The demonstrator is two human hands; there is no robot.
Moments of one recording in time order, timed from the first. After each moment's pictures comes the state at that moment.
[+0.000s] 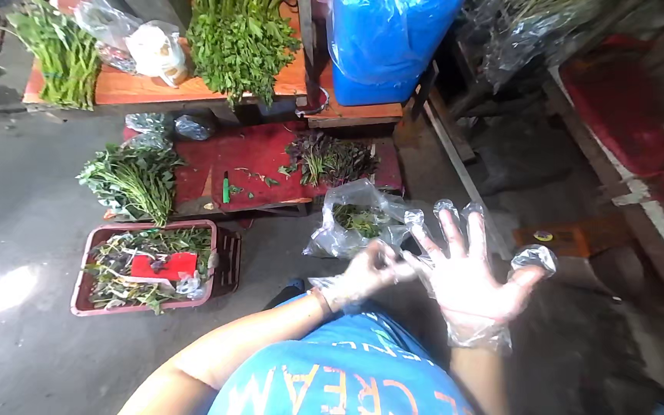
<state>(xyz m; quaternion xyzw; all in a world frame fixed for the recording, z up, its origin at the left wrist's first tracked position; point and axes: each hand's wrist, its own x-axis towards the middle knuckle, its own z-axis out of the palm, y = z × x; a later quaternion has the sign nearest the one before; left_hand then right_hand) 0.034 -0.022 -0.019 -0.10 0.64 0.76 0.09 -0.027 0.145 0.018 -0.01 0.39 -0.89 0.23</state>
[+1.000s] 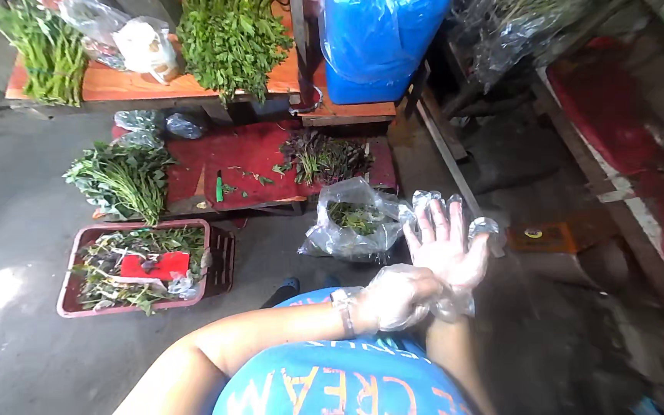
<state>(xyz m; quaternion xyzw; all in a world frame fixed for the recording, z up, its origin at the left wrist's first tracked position) 0.034 0.022 -0.012 0.24 0.78 0.55 -0.19 -0.040 0.120 -0.004 0.05 0.42 -0.90 0.13</state>
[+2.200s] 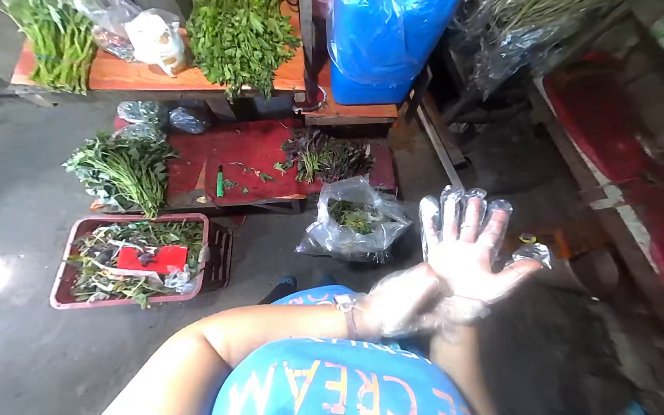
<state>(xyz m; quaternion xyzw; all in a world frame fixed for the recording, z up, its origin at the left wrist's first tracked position) 0.053 0.034 -0.012 0.25 0.75 0.59 -0.16 -0.028 0.130 0.013 -0.03 0.30 -0.95 0.04</state>
